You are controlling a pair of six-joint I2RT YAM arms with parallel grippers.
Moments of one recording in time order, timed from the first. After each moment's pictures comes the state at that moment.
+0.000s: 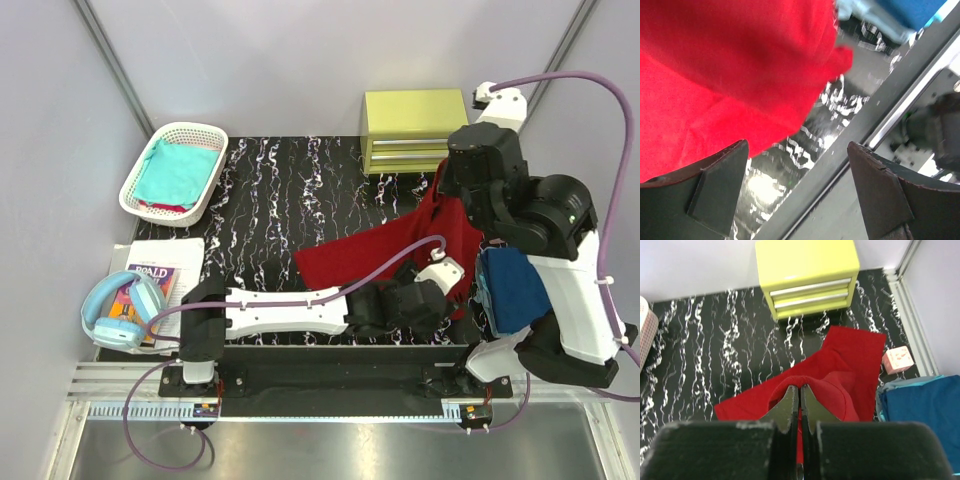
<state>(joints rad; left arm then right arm) -1.43 1.84 1.57 -0.47 -0.43 -0.39 0.82 1.40 2.27 -1.36 0.84 0.49</state>
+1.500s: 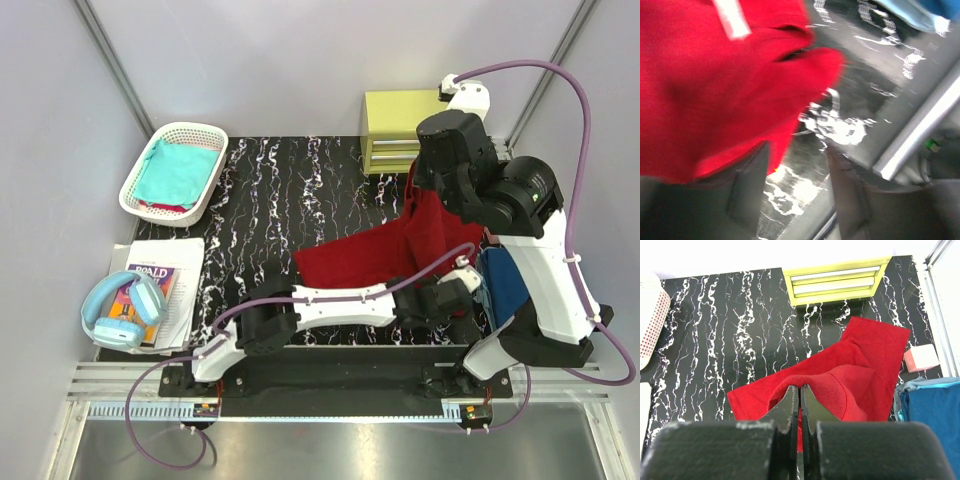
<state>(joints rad) -1.39 2.22 1.89 -0.54 -0.32 -0.35 0.82 1.53 2.34 -1.37 0.74 0.51</state>
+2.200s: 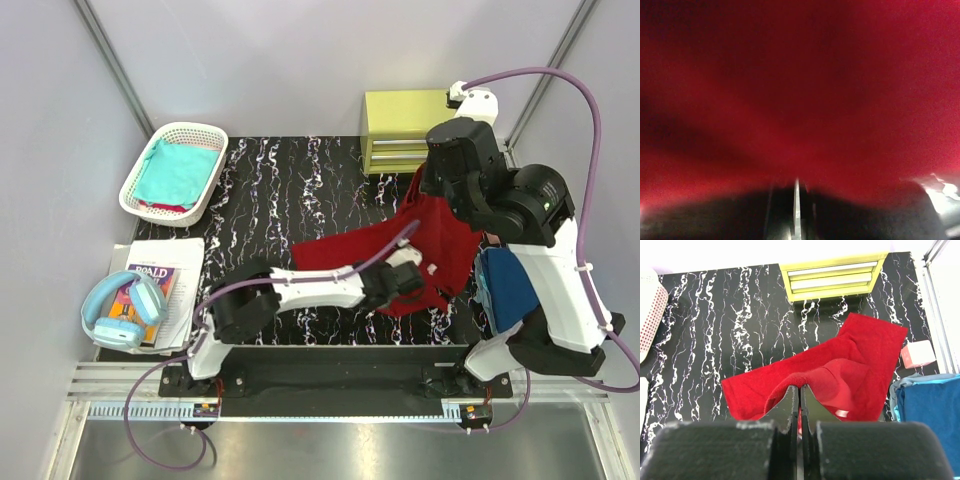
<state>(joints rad) -1.24 2.08 1.56 -0.56 -0.45 -0.47 0.82 1.48 2.27 -1.37 0.73 0.51</state>
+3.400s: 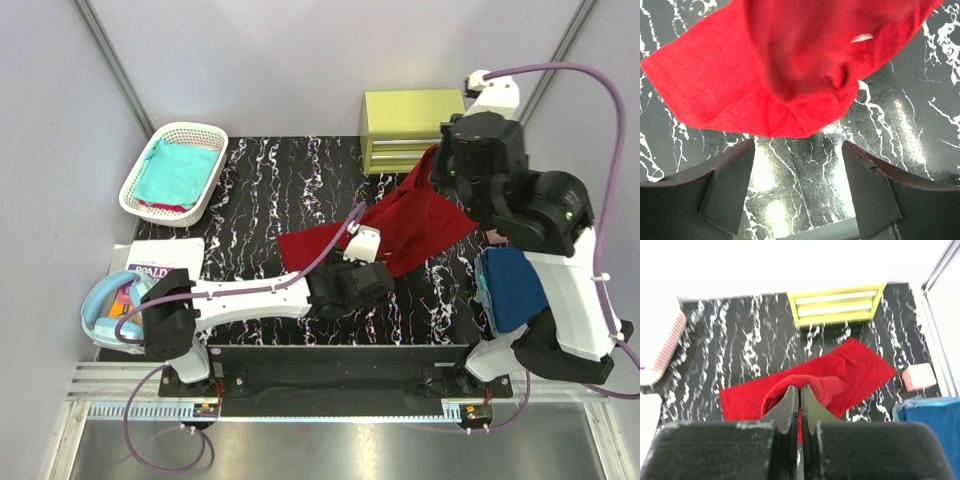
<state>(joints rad) -1.27 1.67 1.29 -0.58 -0.73 -0.72 0.82 1.44 2.26 -1.25 0.75 0.42</state>
